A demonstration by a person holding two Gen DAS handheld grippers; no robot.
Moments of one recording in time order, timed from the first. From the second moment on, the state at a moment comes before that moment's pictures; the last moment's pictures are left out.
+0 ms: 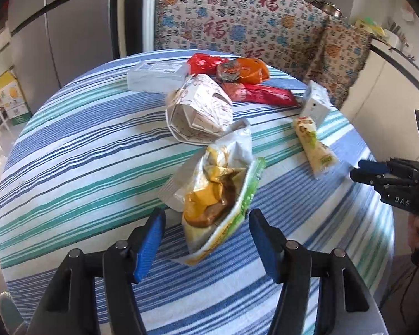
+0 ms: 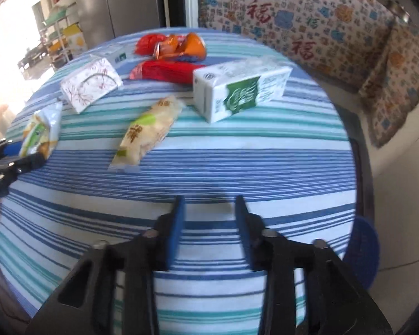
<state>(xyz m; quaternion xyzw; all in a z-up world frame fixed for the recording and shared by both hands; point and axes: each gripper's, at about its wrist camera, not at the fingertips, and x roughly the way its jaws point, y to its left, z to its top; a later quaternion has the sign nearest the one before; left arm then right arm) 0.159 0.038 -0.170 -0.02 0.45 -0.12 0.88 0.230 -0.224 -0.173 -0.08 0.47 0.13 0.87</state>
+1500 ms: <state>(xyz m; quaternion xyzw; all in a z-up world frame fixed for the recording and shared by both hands) 0.176 -0.276 -0.079 0.00 0.41 -0.35 0.84 0.181 -0.490 -0.101 0.07 0.42 -0.03 0.90</state>
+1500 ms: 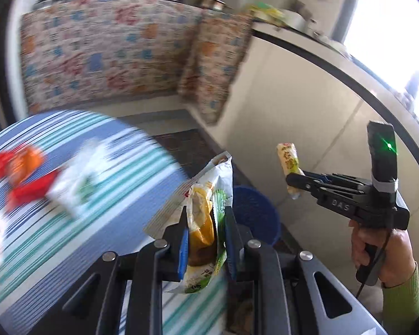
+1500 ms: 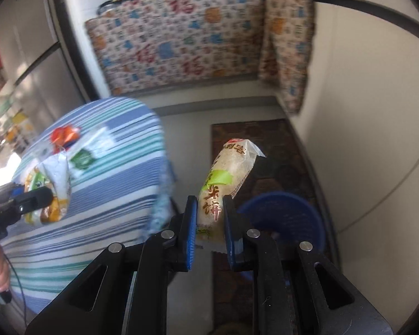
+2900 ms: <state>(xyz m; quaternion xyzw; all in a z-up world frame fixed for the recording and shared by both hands) 0.247 -0.516 -0.192 0.03 0.46 -0.42 0.78 0.171 -0.650 -0.189 0.10 0.45 -0.15 0.88</state>
